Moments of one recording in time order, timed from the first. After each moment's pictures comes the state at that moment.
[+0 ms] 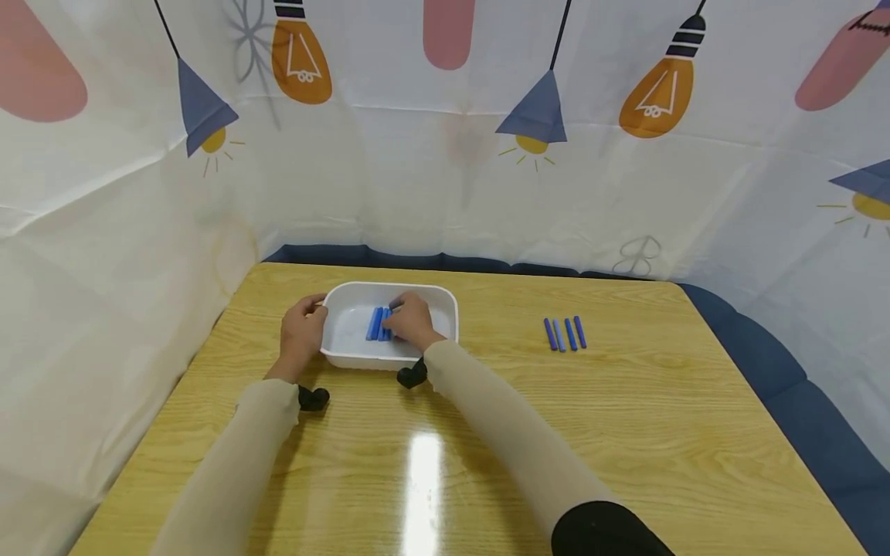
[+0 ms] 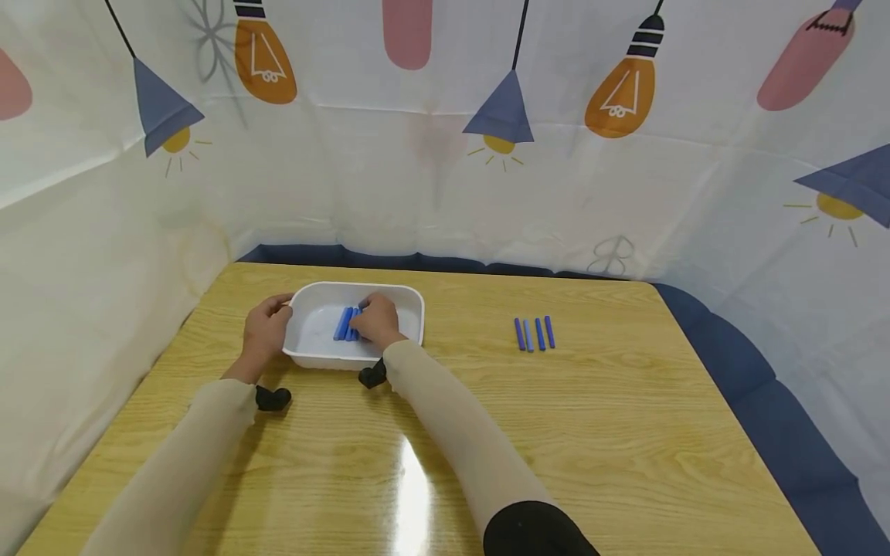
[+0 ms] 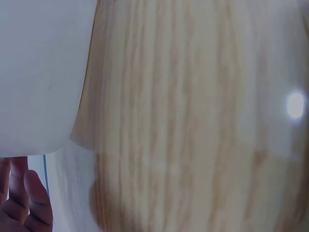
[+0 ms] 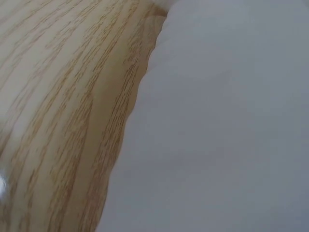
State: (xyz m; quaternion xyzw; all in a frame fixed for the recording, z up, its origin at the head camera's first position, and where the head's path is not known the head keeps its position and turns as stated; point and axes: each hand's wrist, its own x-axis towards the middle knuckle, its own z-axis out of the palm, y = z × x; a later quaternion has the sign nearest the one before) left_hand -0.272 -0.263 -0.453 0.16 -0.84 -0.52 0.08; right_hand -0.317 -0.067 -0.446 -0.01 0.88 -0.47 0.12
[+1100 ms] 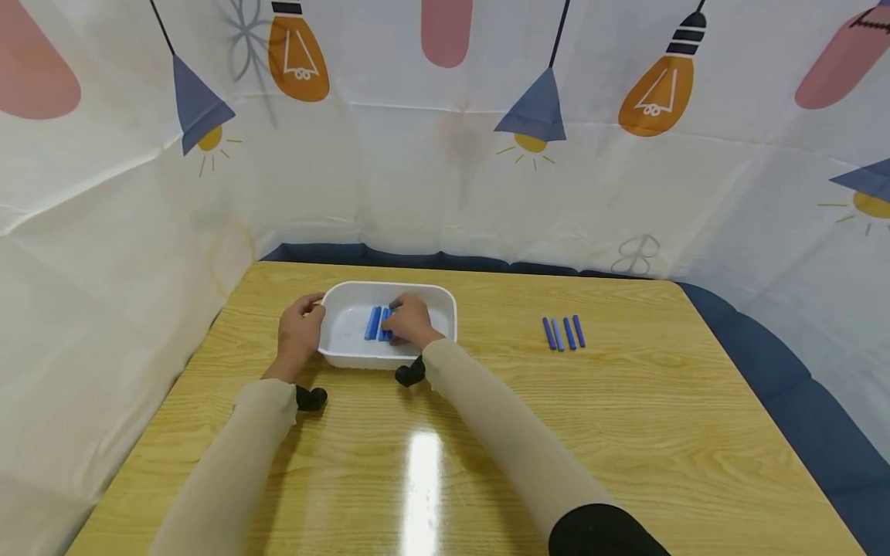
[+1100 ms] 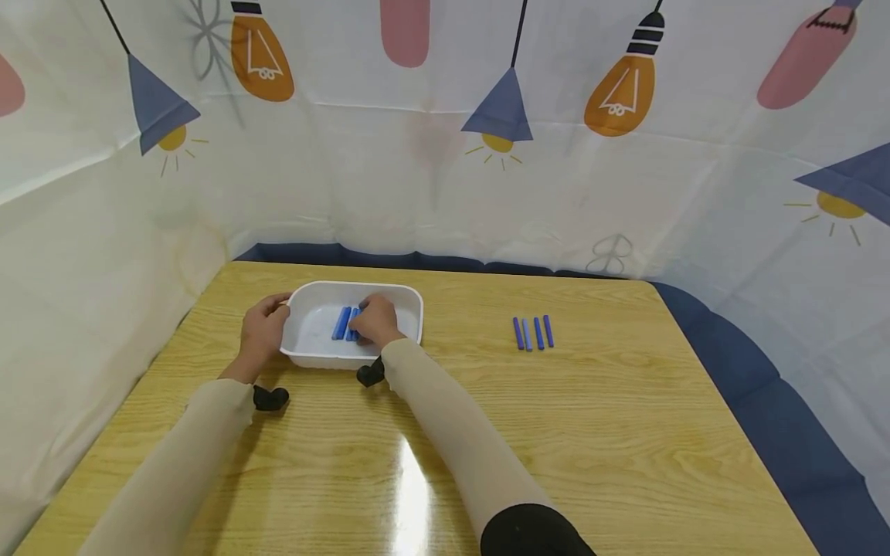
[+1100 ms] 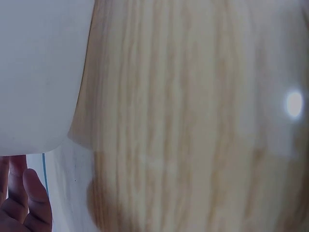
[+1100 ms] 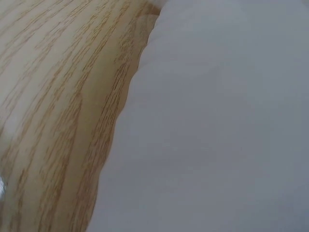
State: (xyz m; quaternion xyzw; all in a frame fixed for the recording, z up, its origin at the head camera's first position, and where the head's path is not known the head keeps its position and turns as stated) left_hand -0.274 -0.264 -0.456 0.17 -0.83 -0.52 0.07; right_hand -0.325 -0.069 -0.448 0.03 0.86 -0.48 0.17
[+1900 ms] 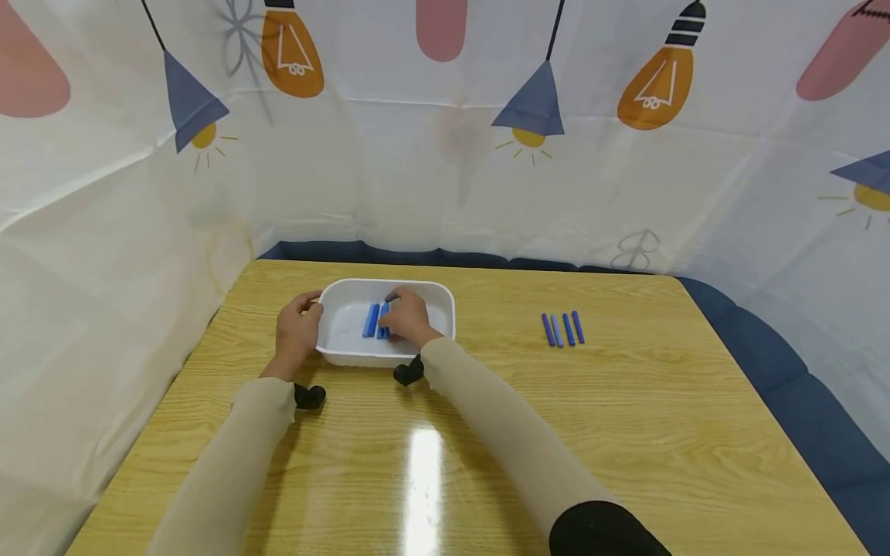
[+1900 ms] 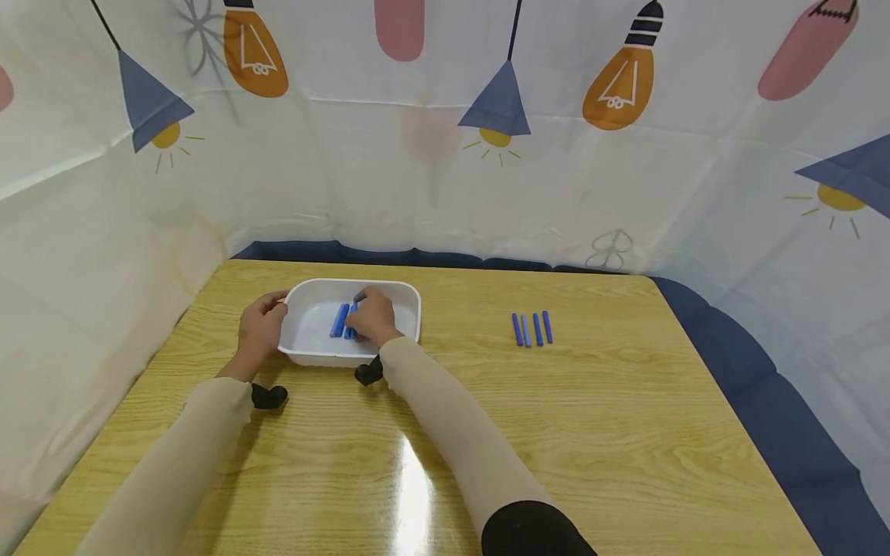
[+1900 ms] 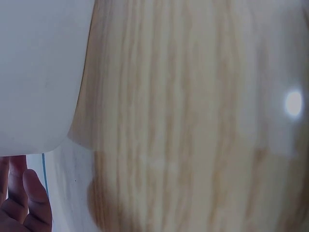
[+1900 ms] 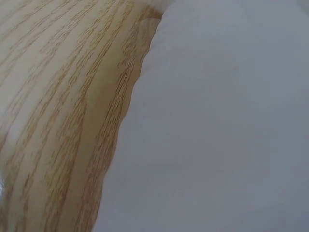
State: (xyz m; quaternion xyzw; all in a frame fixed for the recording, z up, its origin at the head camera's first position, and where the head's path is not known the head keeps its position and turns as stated) left_hand -0.271 -0.260 -0.450 0.17 -0.83 -0.52 0.08; right_hand -0.323 -0.070 -0.446 0.02 0.87 -0.48 0.14
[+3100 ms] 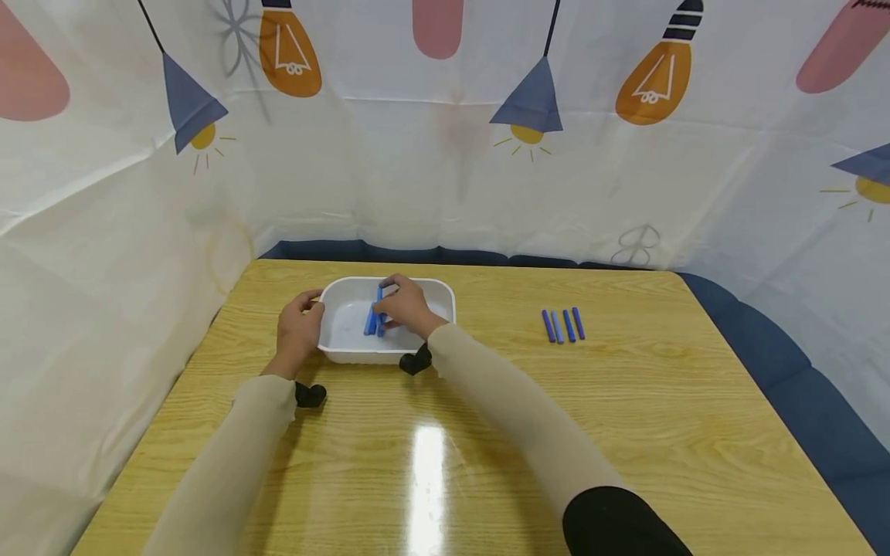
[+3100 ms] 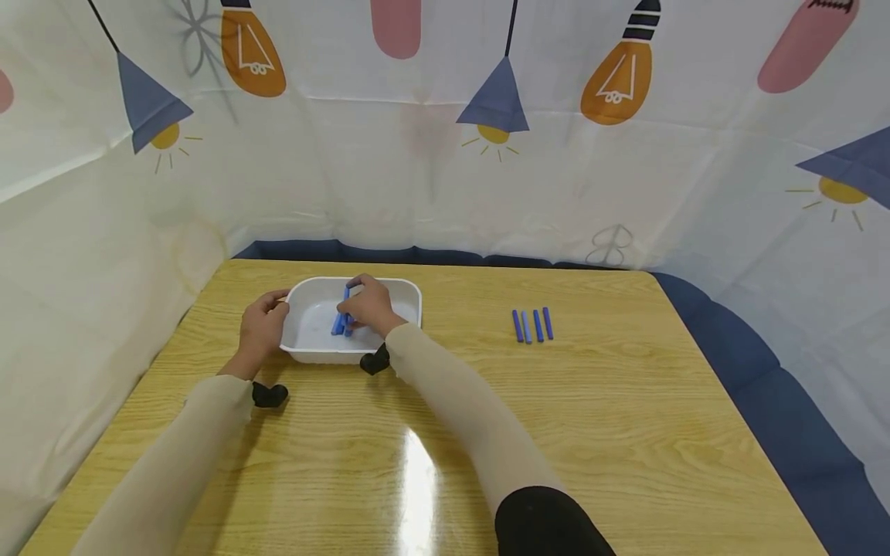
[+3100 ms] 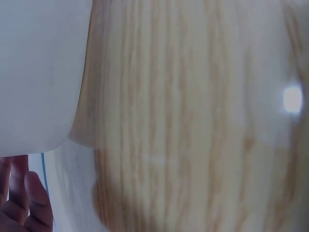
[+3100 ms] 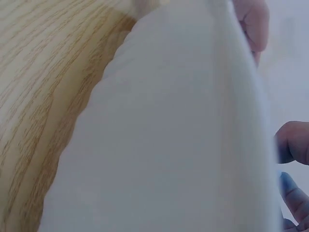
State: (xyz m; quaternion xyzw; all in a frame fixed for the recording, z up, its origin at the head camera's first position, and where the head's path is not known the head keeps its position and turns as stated) left_hand -0.269 -0.257 -0.447 0.17 -0.84 -0.51 0.06; right_hand -0.320 -0.063 -0.423 -0.03 0.79 -0.59 0.16
